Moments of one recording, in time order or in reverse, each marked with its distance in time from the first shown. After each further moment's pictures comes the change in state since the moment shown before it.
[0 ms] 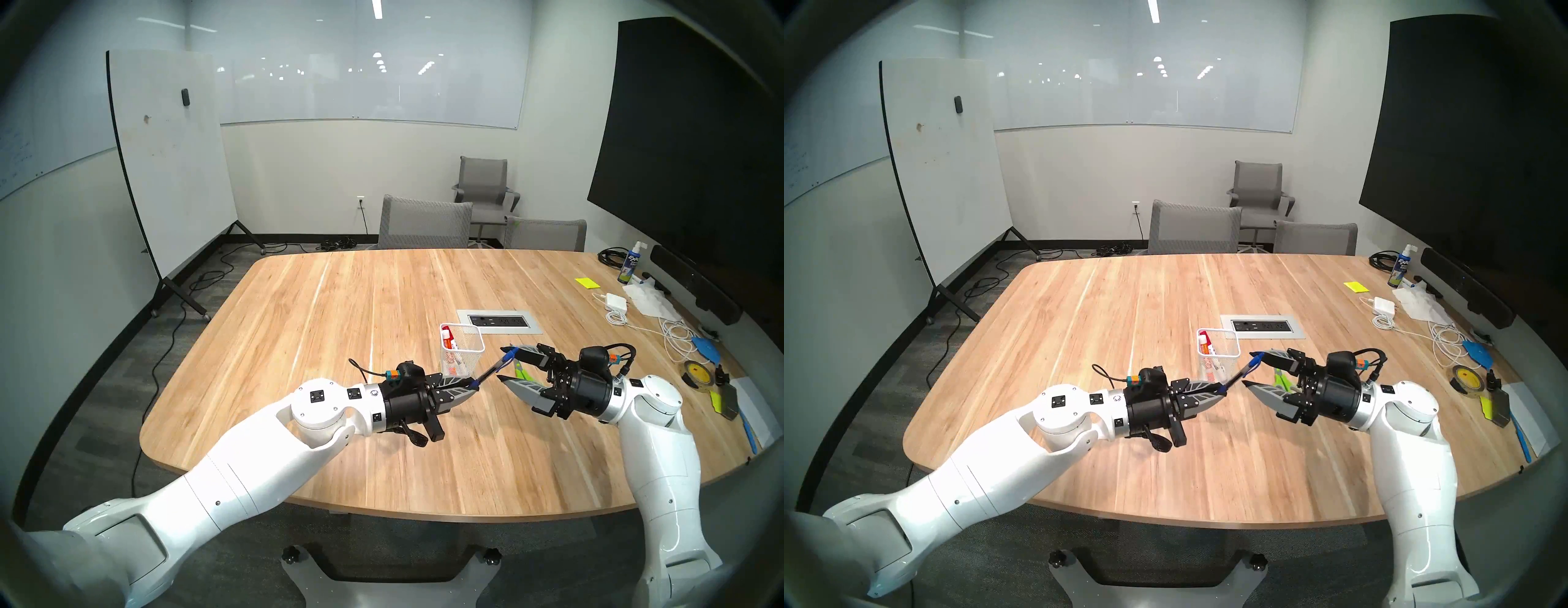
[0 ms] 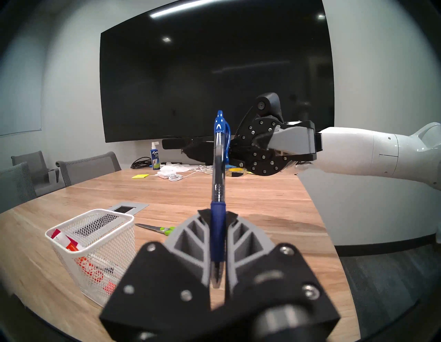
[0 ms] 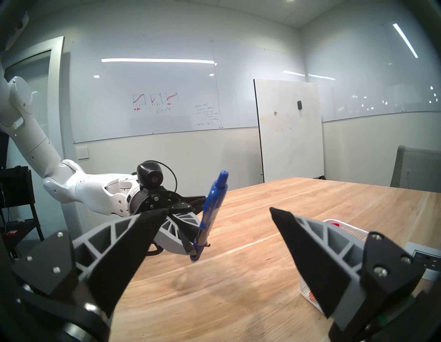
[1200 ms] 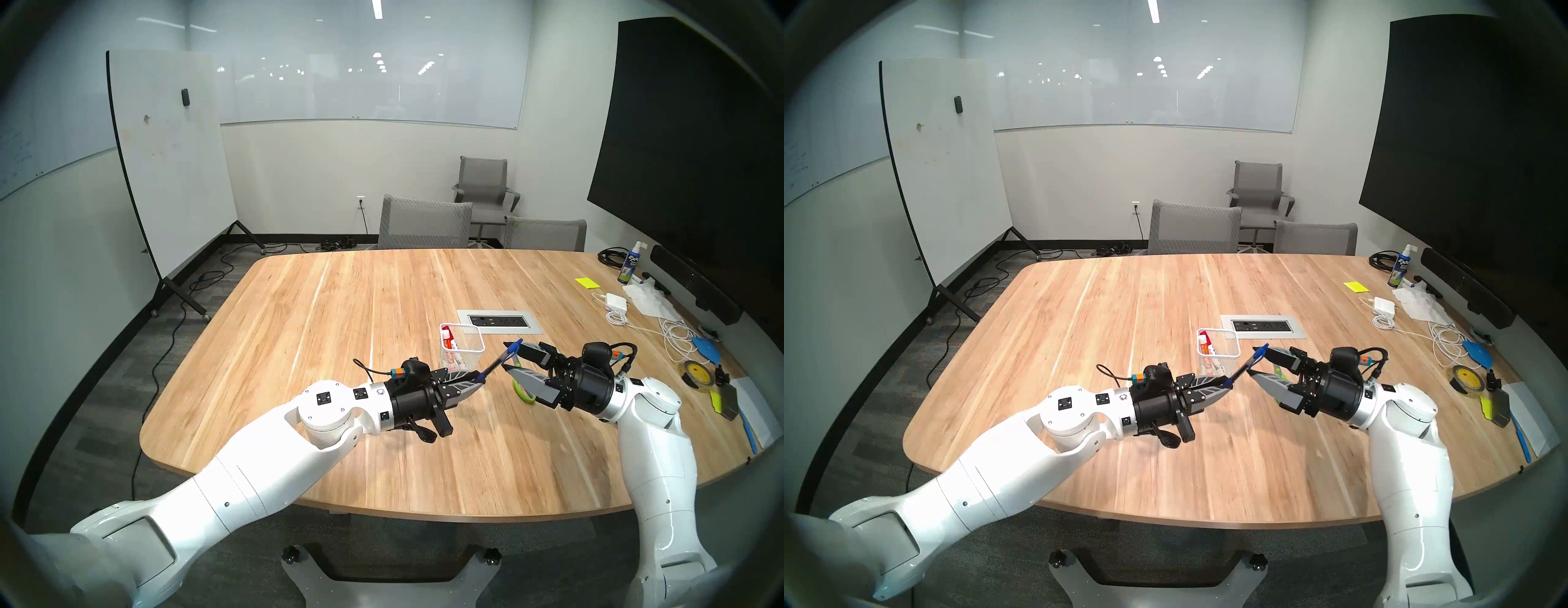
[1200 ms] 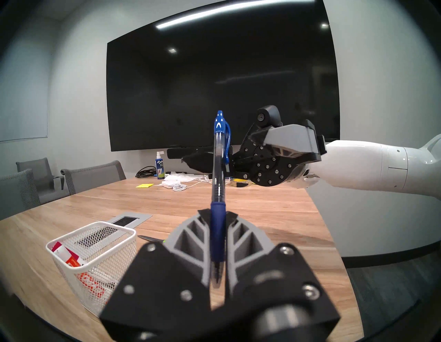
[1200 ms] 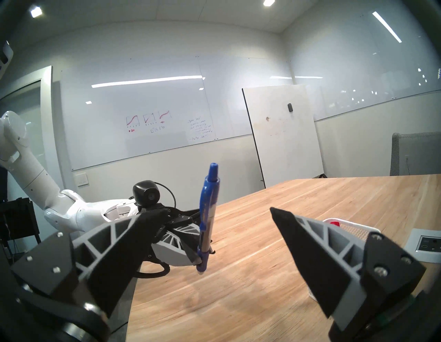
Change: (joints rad) left arm 0.001 -0.029 0.001 0.007 -0.007 -0.045 0.034; right arm 0.009 -0.042 0.034 0.006 0.023 0.115 -0.010
